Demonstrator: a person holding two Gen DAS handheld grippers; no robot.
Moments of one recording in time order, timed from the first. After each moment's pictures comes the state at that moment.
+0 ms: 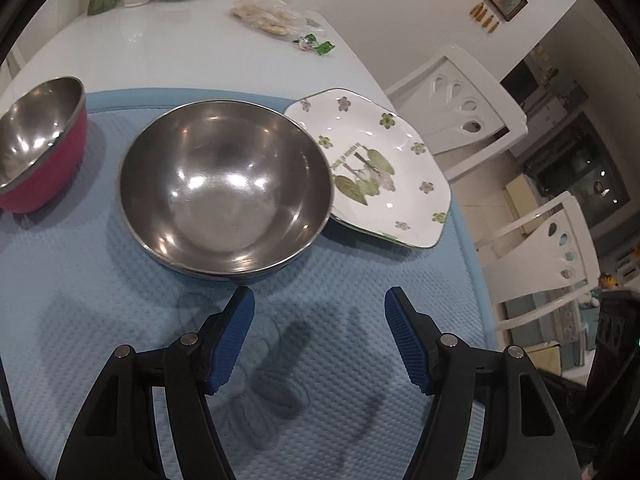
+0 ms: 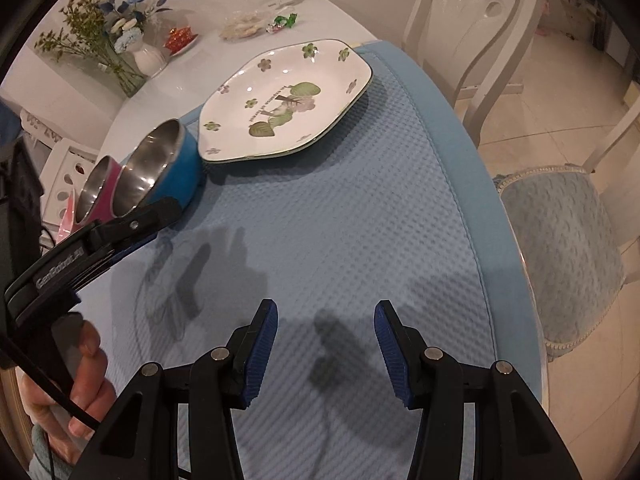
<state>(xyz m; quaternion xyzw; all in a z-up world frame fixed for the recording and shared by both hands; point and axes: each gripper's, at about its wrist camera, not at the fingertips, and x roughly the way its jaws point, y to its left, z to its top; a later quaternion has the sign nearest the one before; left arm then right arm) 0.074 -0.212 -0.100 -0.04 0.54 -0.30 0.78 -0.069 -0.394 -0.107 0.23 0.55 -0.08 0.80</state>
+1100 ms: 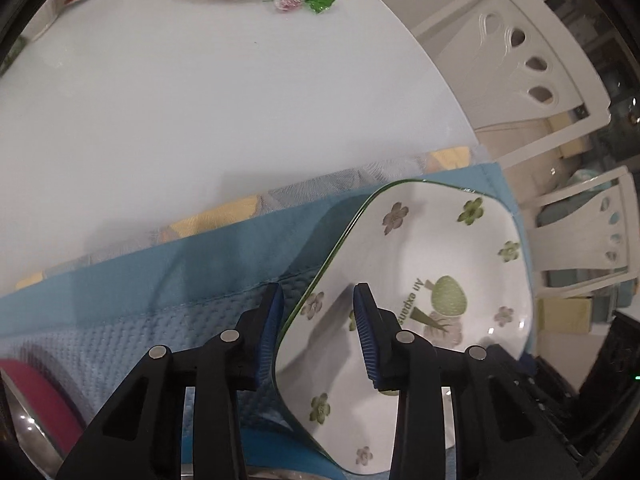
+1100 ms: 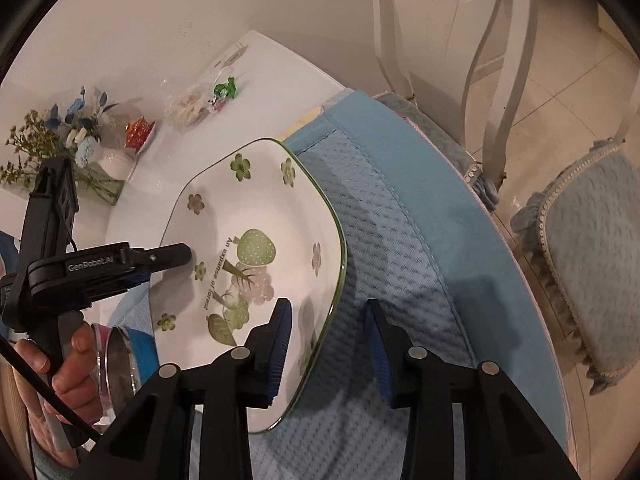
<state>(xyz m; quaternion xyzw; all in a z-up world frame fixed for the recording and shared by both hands) 0.258 -0.336 -0.127 0.10 0.65 -0.28 0.70 0.057 -0.490 -0.145 0.36 0.47 -0.11 0.79</state>
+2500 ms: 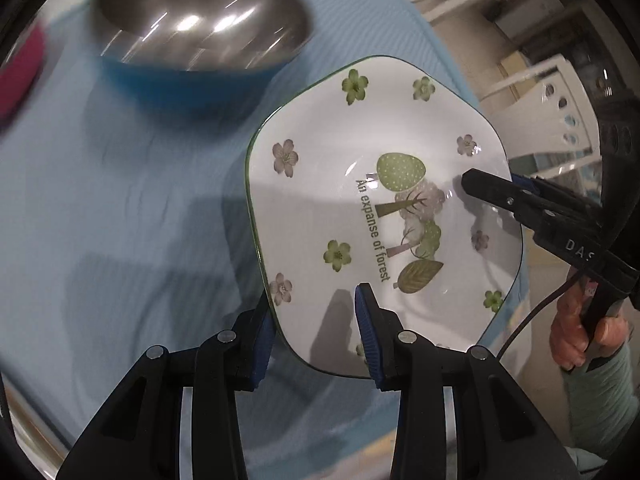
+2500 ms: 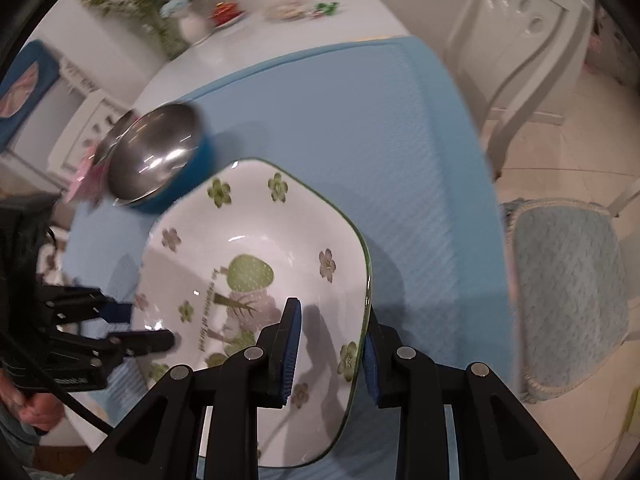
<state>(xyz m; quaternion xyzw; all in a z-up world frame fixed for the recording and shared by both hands) -0.043 -0.176 -0.123 0.08 0.67 -0.34 0.65 -0.101 -0.417 -0.121 0.18 0.56 0.01 0.81</state>
